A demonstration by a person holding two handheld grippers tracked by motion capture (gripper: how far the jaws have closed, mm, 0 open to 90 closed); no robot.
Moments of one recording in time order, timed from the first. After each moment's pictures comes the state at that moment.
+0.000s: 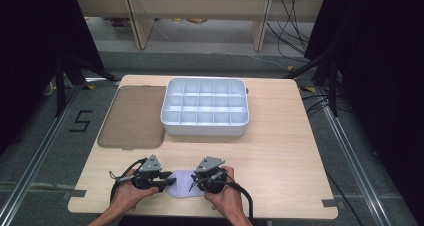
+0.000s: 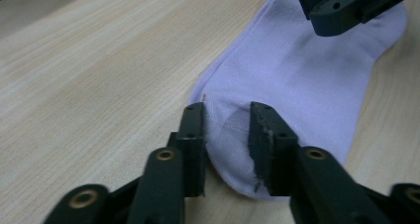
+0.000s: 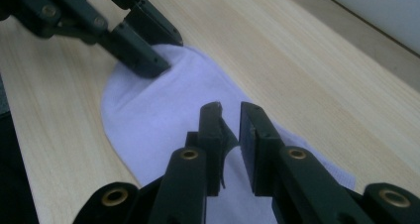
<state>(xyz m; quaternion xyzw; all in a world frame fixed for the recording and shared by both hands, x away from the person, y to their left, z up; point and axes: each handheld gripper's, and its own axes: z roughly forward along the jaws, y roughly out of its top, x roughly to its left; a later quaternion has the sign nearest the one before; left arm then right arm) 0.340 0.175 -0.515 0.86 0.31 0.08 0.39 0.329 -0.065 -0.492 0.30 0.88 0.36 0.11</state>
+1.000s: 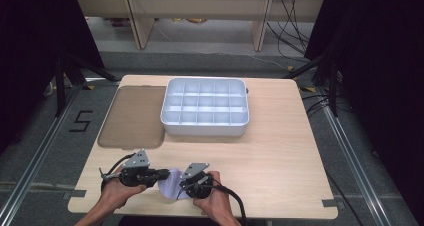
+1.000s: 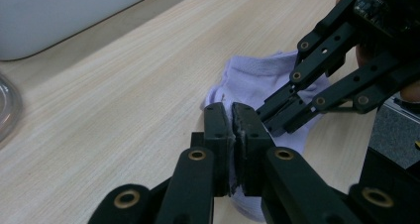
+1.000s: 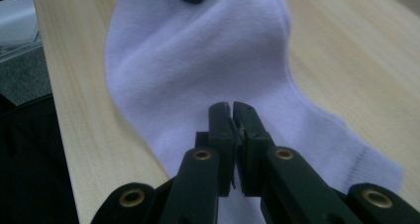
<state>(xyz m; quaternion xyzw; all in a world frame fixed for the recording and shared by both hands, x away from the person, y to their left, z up) 0.332 0.195 -0.481 0.83 0.30 0.06 0.47 0.325 -0.033 -0.507 0.24 0.90 0.36 0.08</state>
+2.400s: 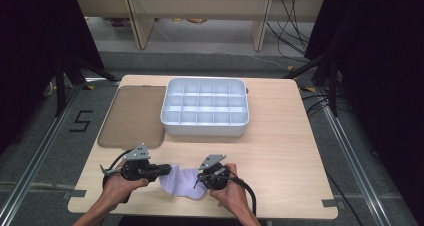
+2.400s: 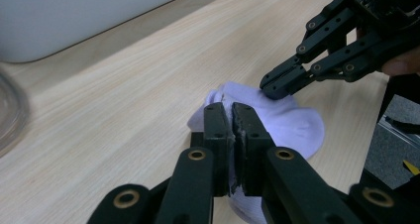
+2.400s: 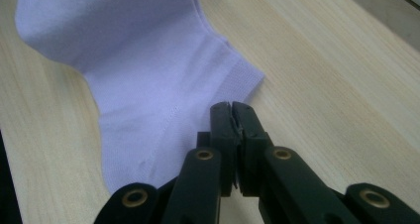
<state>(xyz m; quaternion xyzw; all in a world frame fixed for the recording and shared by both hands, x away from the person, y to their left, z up) 0.344 0.187 -0.473 0.82 0.33 0.05 0.47 0.345 -0.076 -0.499 0.27 0.90 0.32 0.10</state>
